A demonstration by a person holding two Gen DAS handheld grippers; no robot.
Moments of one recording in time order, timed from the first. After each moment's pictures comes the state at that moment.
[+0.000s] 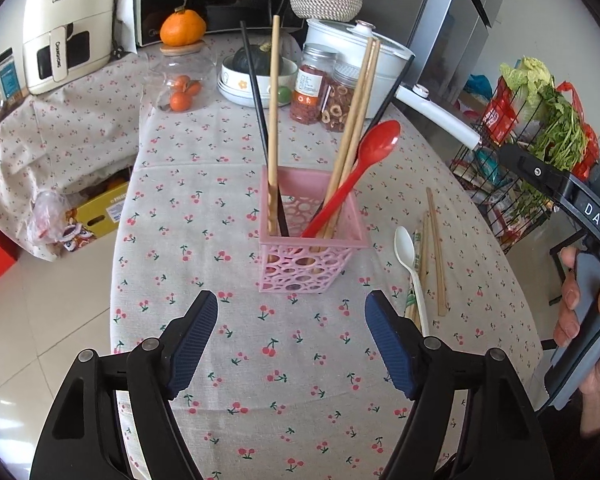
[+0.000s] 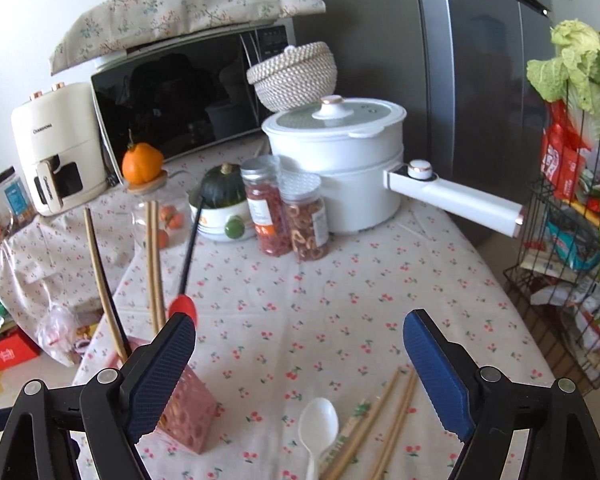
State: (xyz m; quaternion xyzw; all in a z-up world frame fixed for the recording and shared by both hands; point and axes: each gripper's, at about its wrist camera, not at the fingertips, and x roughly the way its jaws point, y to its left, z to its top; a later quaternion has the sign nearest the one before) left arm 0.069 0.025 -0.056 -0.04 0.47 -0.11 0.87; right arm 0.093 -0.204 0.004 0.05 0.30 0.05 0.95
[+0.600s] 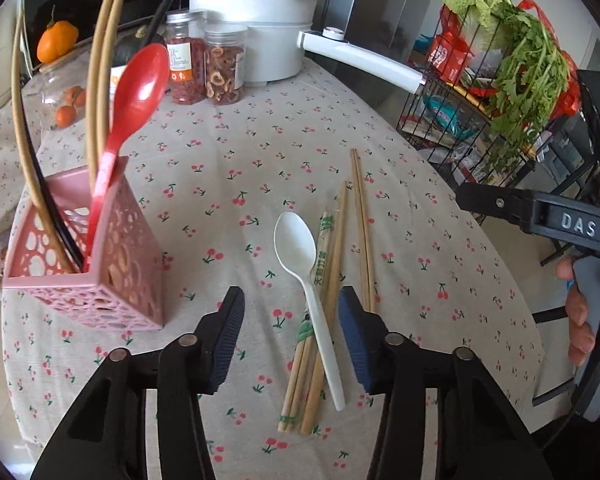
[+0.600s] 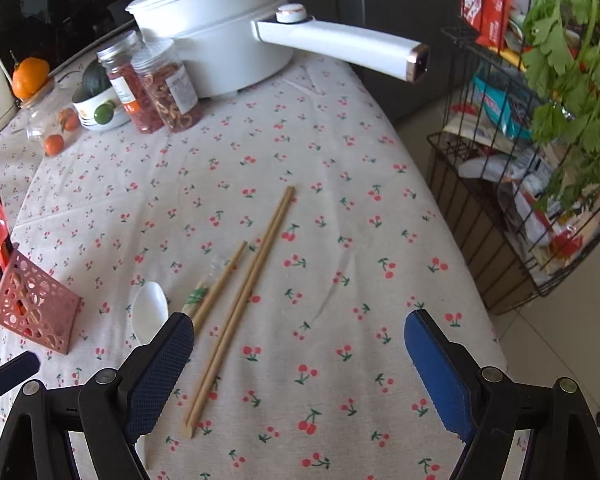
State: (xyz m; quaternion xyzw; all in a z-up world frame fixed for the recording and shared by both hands) left arm 0.112 -0.111 -0.114 0.00 0.48 -0.18 0.86; right arm 0.109 -0.318 -0.068 0.07 0.48 0.00 0.87
